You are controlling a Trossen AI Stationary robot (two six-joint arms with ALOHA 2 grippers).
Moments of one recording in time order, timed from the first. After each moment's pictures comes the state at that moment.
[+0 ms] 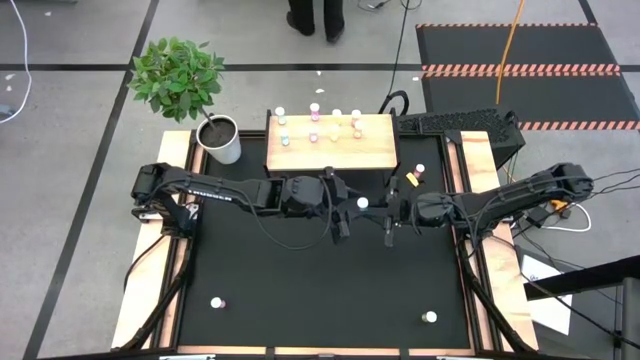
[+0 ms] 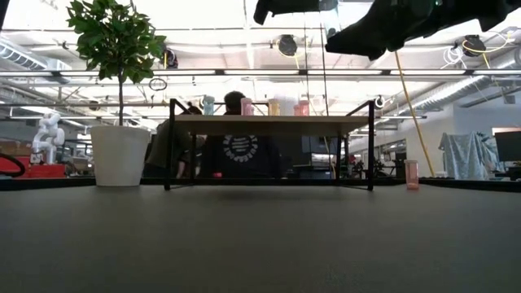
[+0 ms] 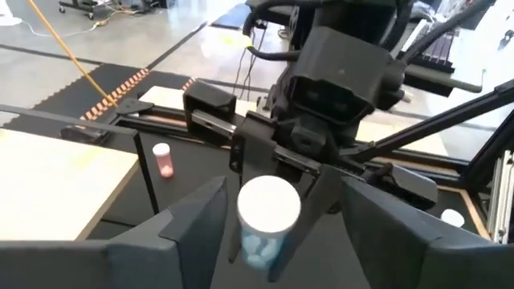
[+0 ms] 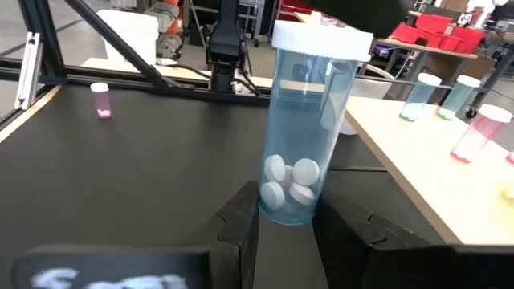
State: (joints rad) left arm -0.09 1.74 1.48 -0.05 -0.22 -0.15; right arm 0.18 1.05 0.52 0.28 0.33 -0.07
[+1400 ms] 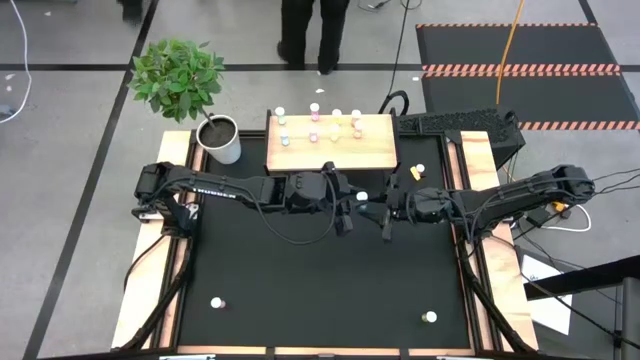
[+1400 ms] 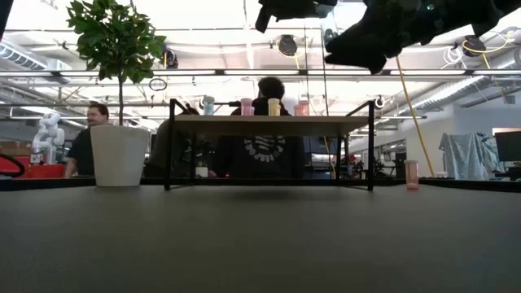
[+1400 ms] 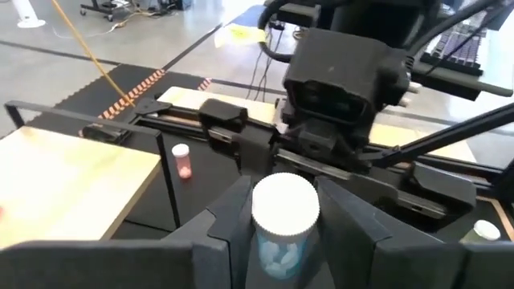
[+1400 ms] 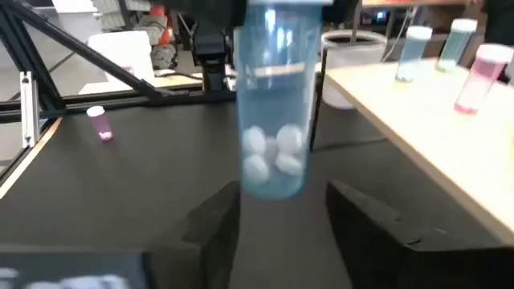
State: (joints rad) left arm -0.06 1.76 1.48 -0.03 -0.24 -0.14; right arm 0.12 1.05 0.52 0.25 0.29 0.12
